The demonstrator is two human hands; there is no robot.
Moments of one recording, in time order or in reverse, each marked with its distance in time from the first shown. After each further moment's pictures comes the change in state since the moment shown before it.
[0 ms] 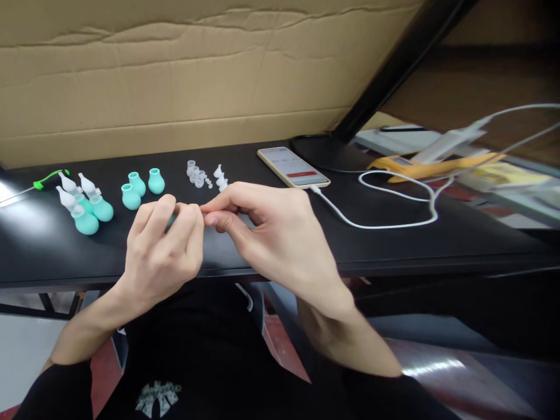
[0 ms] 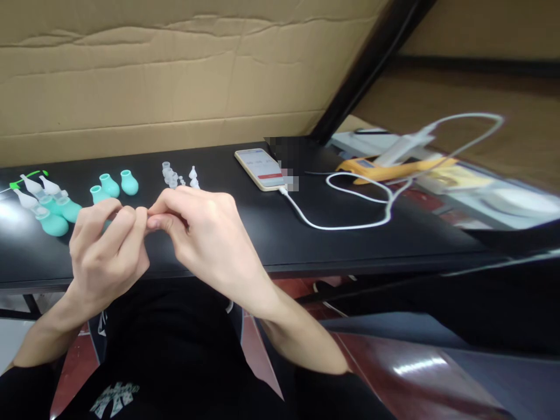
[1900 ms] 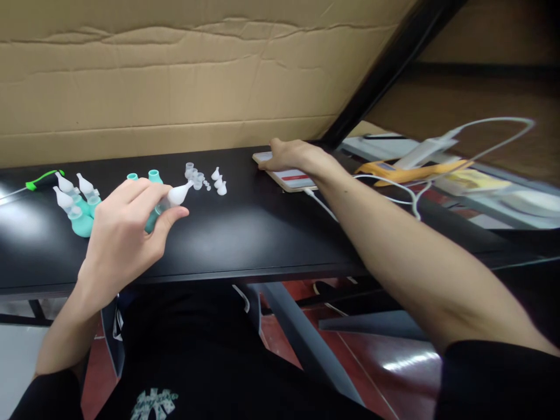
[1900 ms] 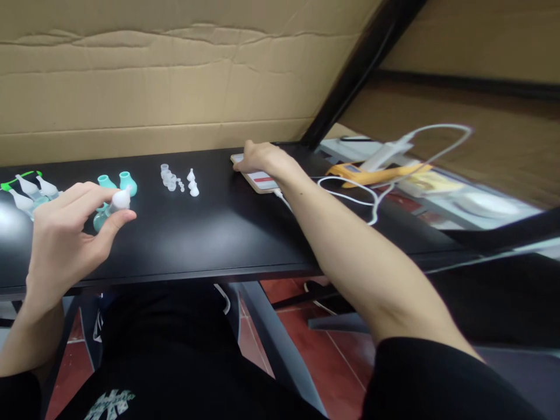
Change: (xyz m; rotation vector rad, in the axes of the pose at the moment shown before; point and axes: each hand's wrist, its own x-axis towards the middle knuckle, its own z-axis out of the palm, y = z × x) left_hand -0.002 -0.046 -0.013 -0.336 -0.260 -0.312; right_hand 0.084 0.229 -0.047 -0.874 -0.510 0.844
